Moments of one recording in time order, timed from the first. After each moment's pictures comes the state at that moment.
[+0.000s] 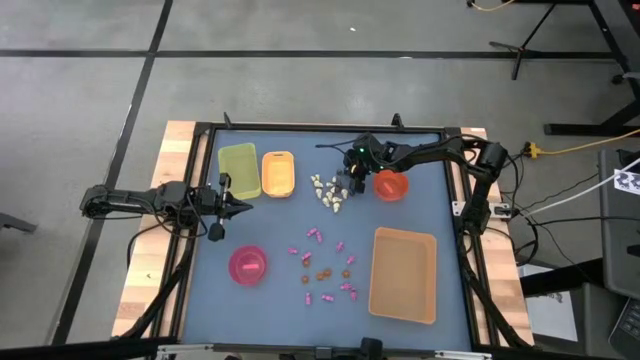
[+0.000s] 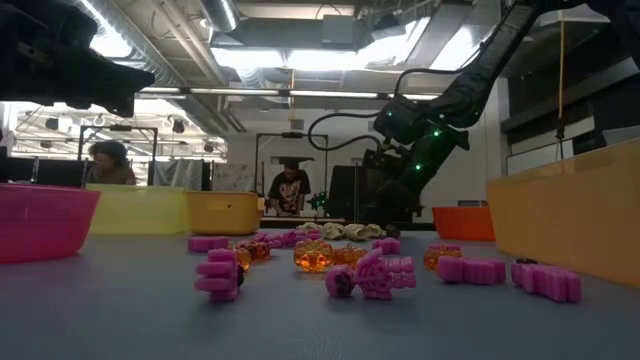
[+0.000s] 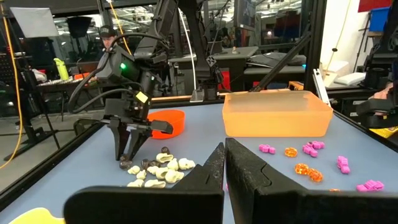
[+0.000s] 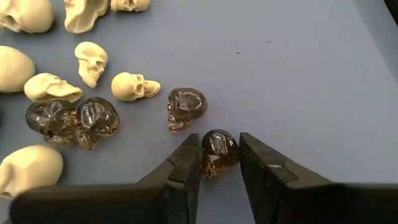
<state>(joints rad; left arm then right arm) -0.05 0.01 0.01 0.02 -0.09 0.06 -0.50 1.87 0.92 0.06 -0.11 -0.32</state>
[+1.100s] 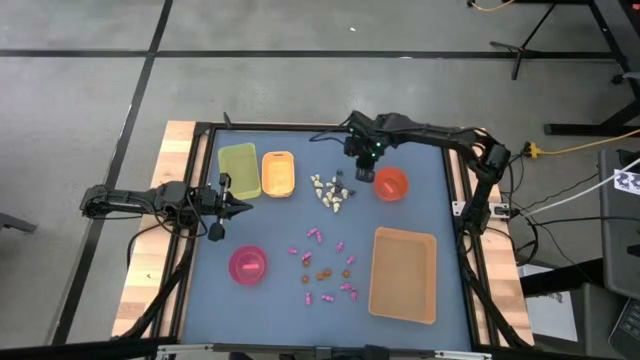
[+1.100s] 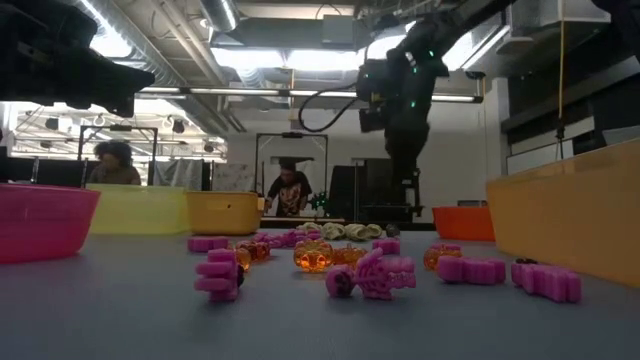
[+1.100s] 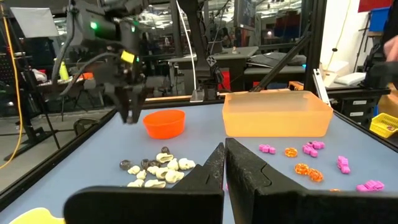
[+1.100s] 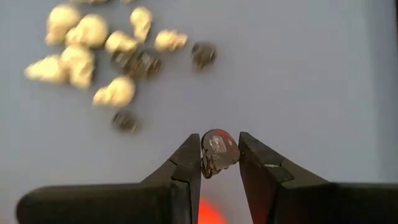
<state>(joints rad) -0.05 0.01 0.01 0.02 -0.09 0.06 -0.48 1.84 1.44 -0.91 -0.12 -0.35</state>
